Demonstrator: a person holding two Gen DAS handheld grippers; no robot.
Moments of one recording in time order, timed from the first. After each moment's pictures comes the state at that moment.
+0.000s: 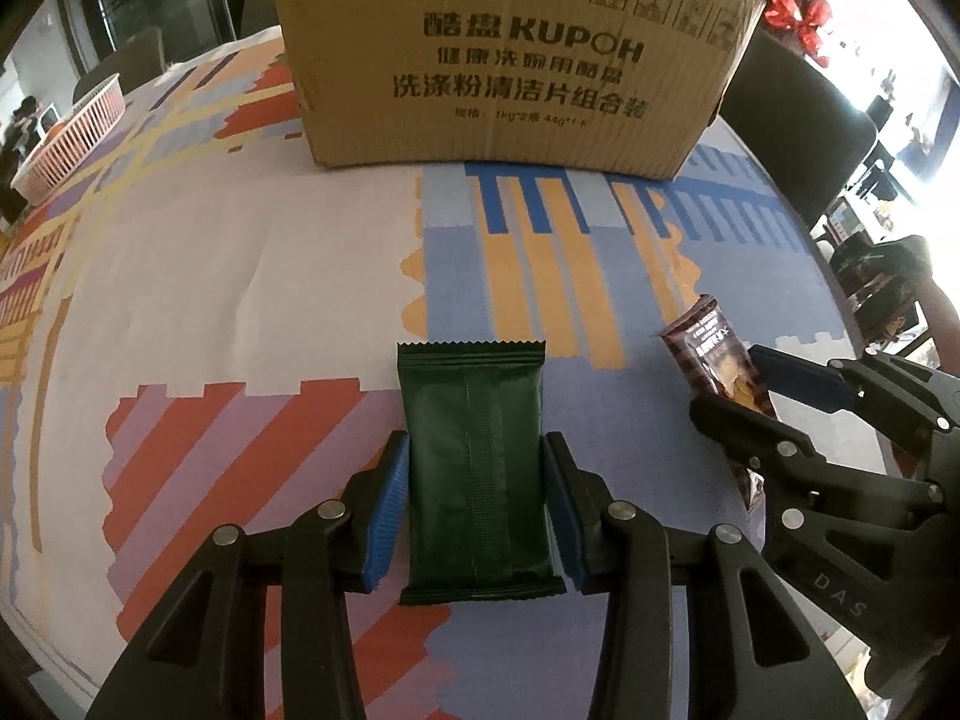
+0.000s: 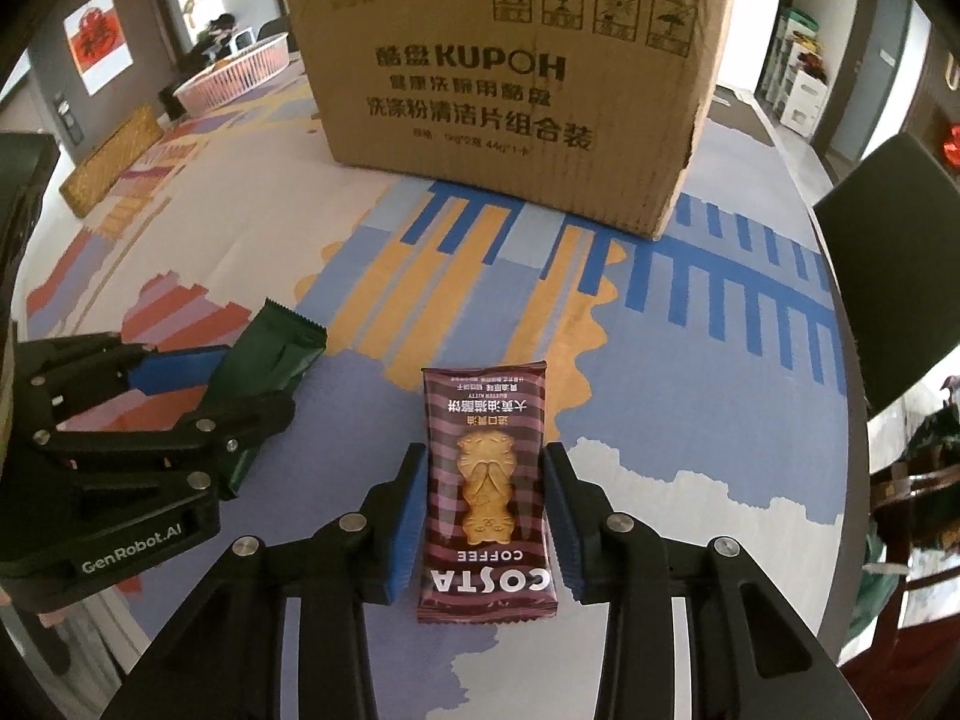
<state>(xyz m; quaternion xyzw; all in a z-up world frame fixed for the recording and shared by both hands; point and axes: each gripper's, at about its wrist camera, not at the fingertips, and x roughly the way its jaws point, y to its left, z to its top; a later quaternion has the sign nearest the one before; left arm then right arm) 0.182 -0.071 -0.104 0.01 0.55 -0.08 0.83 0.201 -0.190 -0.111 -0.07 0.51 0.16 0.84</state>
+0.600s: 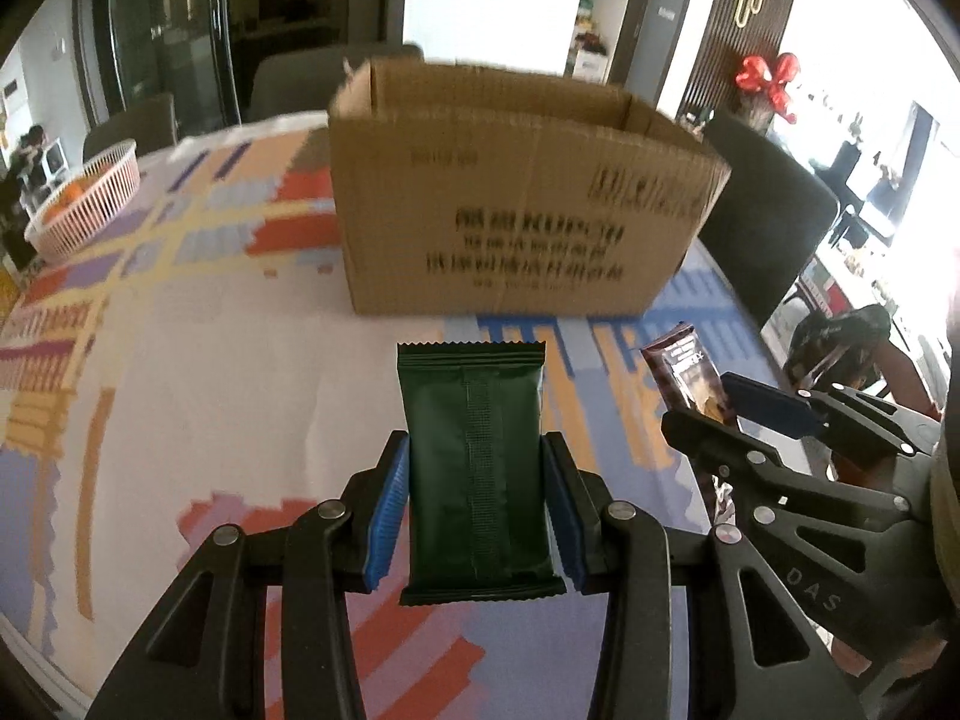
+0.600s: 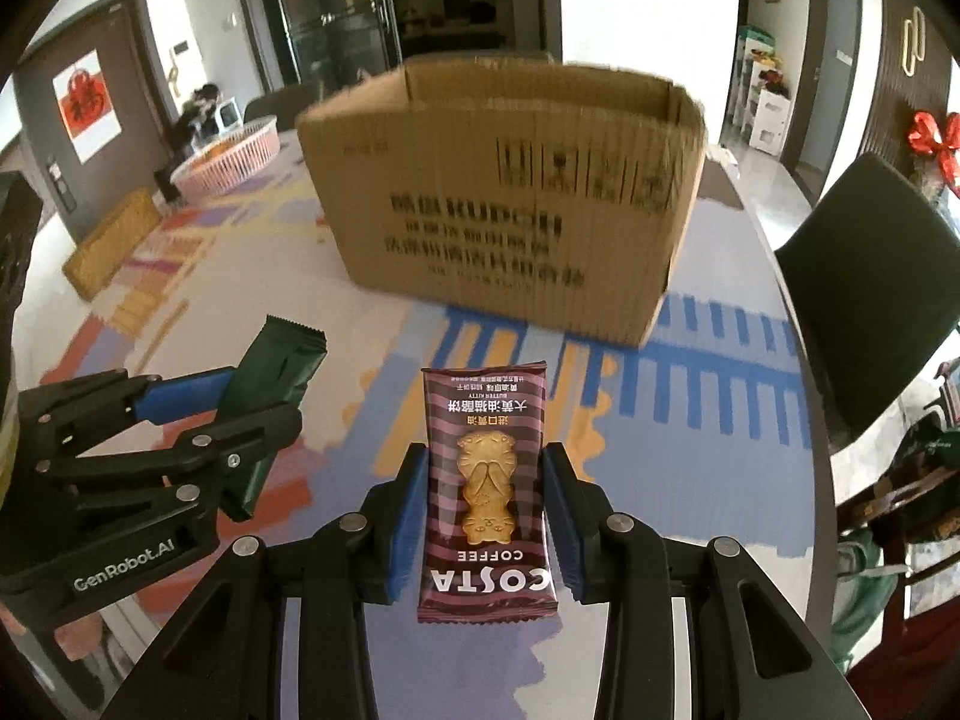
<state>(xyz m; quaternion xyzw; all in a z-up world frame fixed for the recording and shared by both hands) 0.194 -0.044 -0.028 -0.01 0.46 -0.10 0.88 0.208 -0.176 -0.051 -0.02 0.45 0.14 0.88</state>
